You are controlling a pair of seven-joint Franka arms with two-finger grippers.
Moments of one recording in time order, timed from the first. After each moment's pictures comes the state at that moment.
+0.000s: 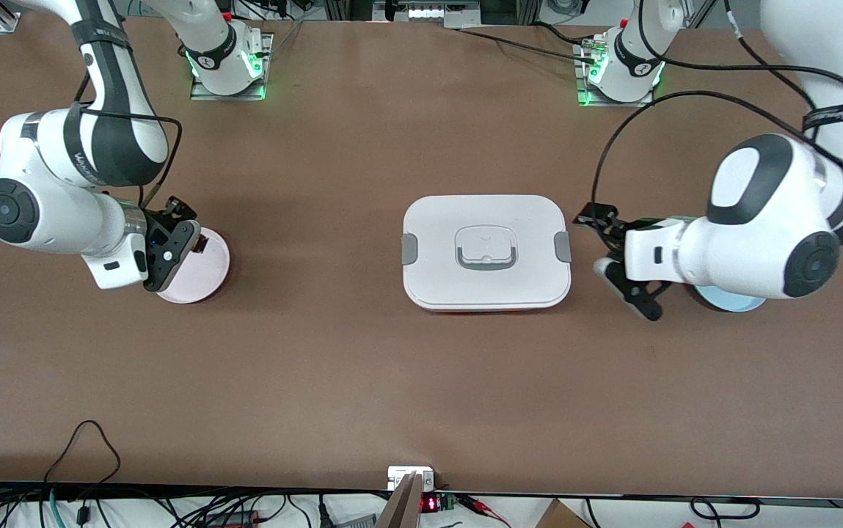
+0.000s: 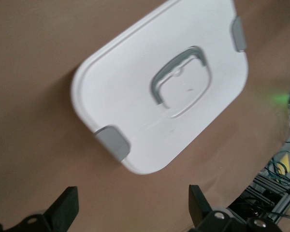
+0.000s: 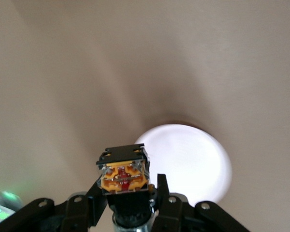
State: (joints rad) left arm 0.06 0.52 -0.32 -1.27 -0.21 1.43 0.30; right arm 0.20 0.31 -0.08 -1.73 0.01 1.83 -1.01
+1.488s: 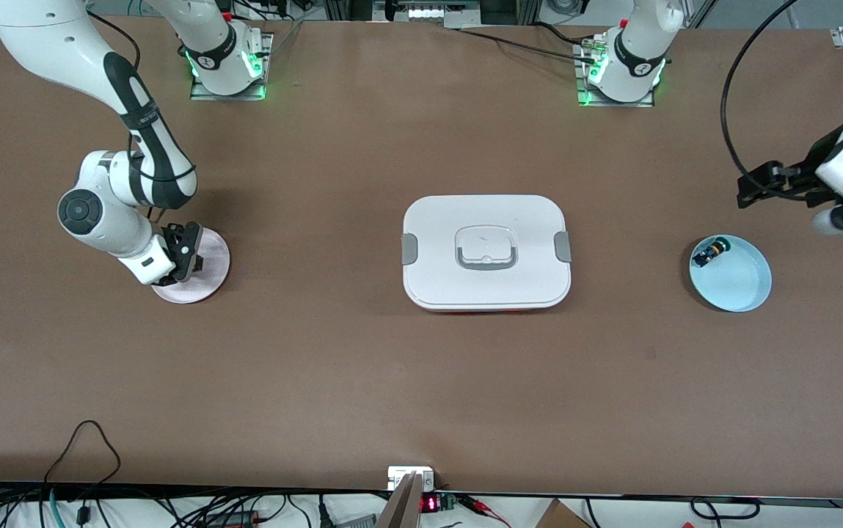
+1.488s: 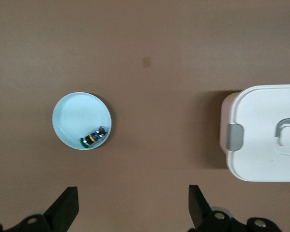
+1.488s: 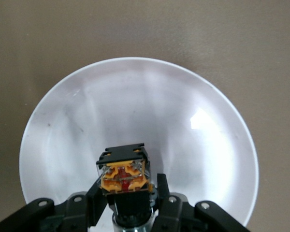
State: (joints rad) left arm -0.04 0.12 0.02 -1.43 -0.02 1.49 -0.07; right arm 0.06 0.43 -0.08 -2.18 -0.02 2.54 -1.42
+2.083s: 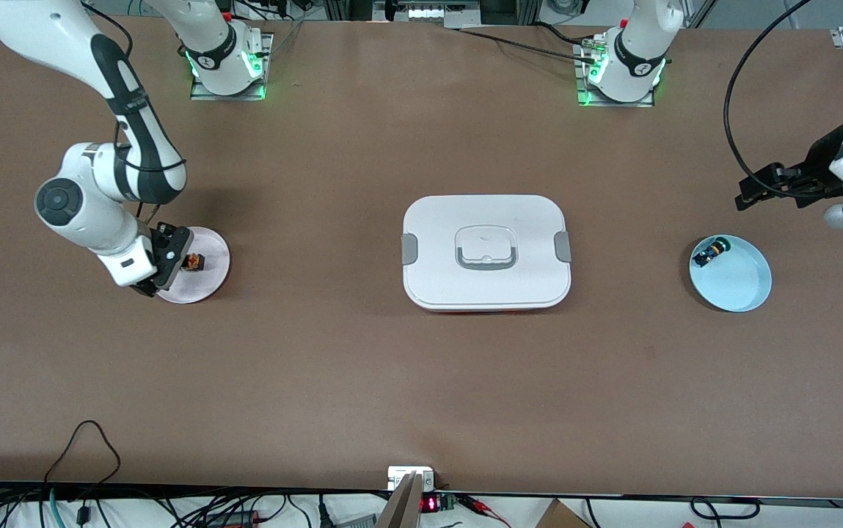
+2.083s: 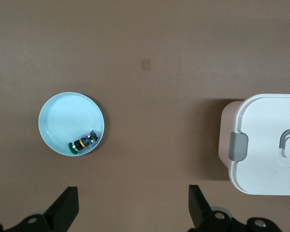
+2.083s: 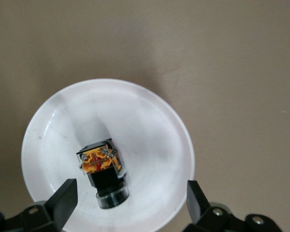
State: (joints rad) left arm -0.04 0.02 0.05 -1.68 -0.05 1.67 -0.04; right arm 0.07 0.34 -0.08 -2.11 -0.02 2.45 -1.22
